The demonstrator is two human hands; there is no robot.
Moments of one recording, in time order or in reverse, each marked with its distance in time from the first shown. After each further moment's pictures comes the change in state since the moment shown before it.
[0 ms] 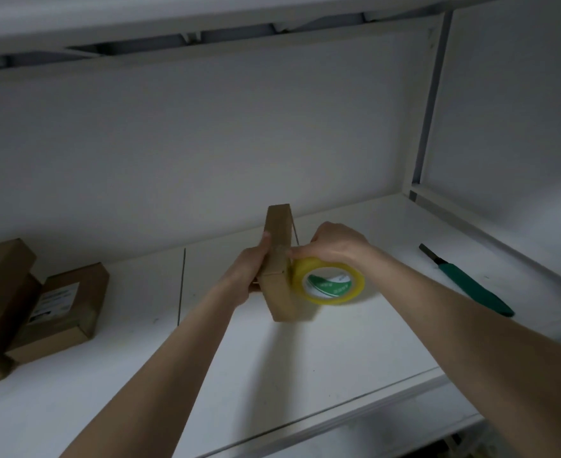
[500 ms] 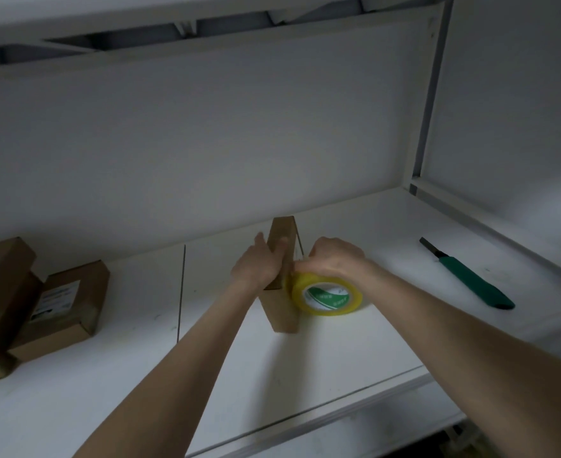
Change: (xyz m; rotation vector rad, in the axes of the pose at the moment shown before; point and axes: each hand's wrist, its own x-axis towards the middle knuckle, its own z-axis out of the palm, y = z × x) left_hand 0.015 -0.005 0.017 0.774 0.248 0.132; right_hand -0.005 0.006 0.030 -0.040 -0.051 0.034
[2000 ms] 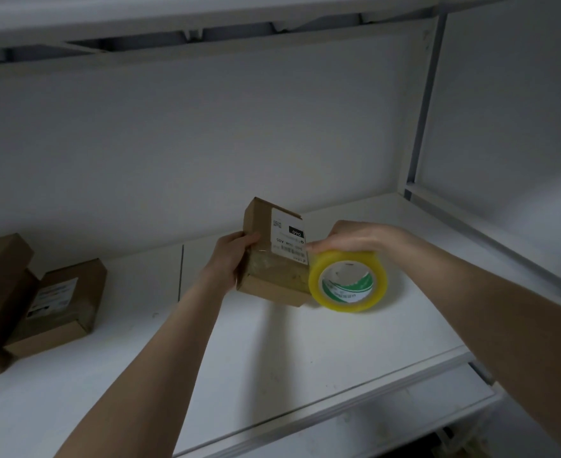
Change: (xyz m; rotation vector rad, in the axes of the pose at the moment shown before) left_hand -0.003 -0.023 -0.037 -1.014 -0.093 -0.078; right_hand -0.019 0.019 -0.059 0.193 -0.238 -0.069
